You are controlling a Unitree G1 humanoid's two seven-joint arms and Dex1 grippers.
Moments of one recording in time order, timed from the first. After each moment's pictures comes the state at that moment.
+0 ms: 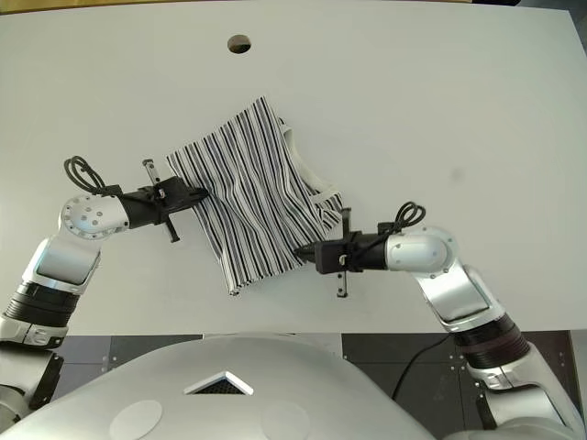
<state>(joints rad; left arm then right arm) -0.03 0.65 -0.27 -0.03 0.06 0.09 -0.78 0.06 -0.76 0.33 -0.32 0.02 -0.08 1.00</state>
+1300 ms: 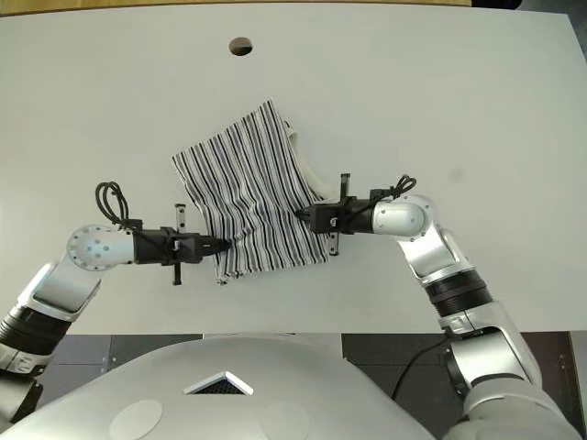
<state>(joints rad) 0.07 0.78 -0.39 -0.15 0.06 -0.09 -0.96 -0.14 -0.66 0.44 0.09 -0.16 -0.26 0.98</state>
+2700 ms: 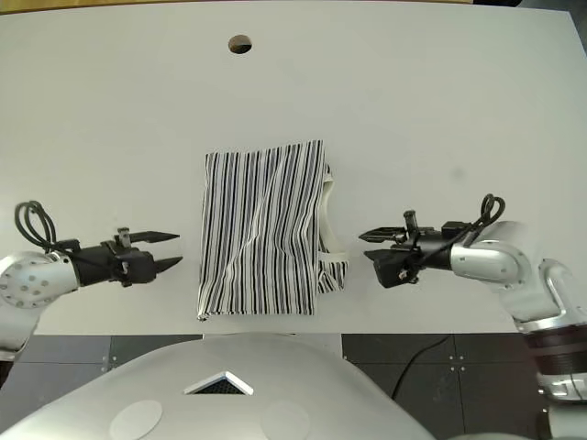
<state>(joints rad) 0.41 0.91 -0.12 -0.26 0.22 -0.34 -0.81 0.18 -1.04 0.16 -0.12 -0.38 -0.66 0.92</state>
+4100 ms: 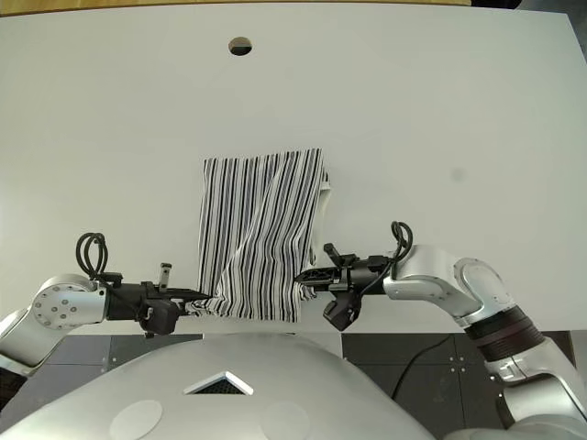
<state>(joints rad) 0.39 0.97 -0.36 -0.29 0.05 -0.39 -0.98 0.07 -0.90 0.50 -0.15 -0.38 -0.76 0.83</state>
